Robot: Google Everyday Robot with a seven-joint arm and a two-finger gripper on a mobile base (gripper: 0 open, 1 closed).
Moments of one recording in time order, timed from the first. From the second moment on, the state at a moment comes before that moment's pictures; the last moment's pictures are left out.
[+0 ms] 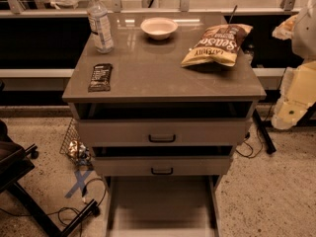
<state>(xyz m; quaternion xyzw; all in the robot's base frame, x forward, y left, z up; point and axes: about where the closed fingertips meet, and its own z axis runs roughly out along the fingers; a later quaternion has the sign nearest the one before) 0.438 -0.214 0.986 -0.60 0.78 -0.05 0.17</state>
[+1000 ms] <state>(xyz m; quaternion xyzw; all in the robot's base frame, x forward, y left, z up) 0.509 -0.181 0.990 -0.56 0.78 -0.01 0.29</state>
